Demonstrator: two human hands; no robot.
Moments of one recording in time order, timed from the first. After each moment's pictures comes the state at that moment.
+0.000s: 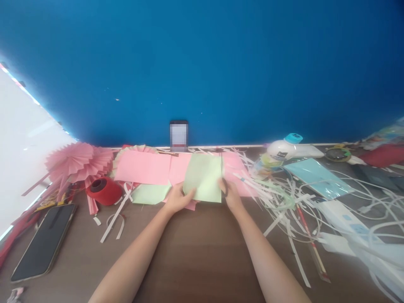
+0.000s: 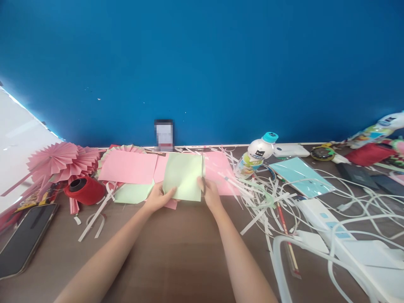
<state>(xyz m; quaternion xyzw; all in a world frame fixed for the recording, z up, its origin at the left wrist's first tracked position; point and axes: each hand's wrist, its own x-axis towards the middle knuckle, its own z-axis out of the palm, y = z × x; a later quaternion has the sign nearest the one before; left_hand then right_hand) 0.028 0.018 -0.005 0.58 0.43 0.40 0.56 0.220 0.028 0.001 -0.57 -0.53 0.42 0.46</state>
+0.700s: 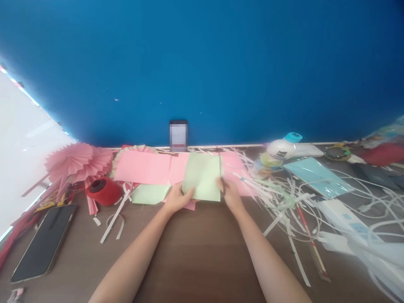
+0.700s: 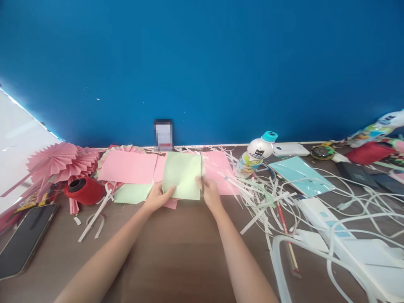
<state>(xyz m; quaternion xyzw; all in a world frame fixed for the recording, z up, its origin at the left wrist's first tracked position) 0.028 0.019 -0.004 0.59 0.42 0.41 0.55 0.221 0.027 0.000 -0.60 -0.53 0.41 0.44</state>
